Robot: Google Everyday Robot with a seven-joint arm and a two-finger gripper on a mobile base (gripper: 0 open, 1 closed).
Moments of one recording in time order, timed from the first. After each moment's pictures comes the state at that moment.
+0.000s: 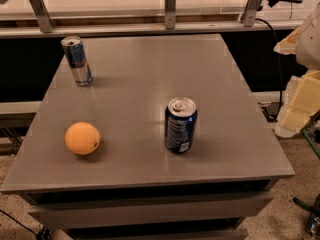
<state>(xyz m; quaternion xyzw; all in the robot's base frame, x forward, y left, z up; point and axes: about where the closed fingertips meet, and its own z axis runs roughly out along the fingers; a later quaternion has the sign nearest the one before) 0.438 -0.217 0.976 -0.60 0.78 -0.03 0.16</state>
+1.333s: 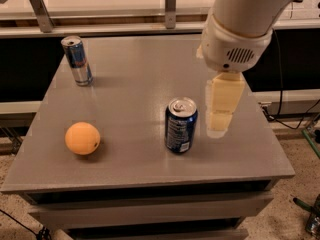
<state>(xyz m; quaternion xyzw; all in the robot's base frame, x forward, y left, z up) 0.450 -0.094 0.959 -0.70 0.70 -0.03 0.11</state>
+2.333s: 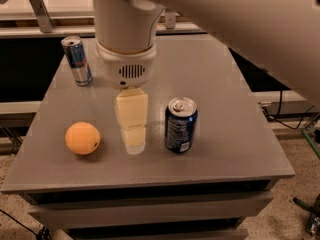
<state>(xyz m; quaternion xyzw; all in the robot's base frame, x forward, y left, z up) 0.429 0.066 0.932 -0.81 0.58 0.02 0.08</state>
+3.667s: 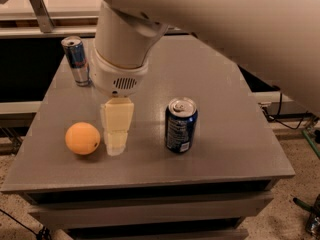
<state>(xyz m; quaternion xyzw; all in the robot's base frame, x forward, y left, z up) 0.440 0.109 0.919 -0.81 0.55 0.07 0.18</state>
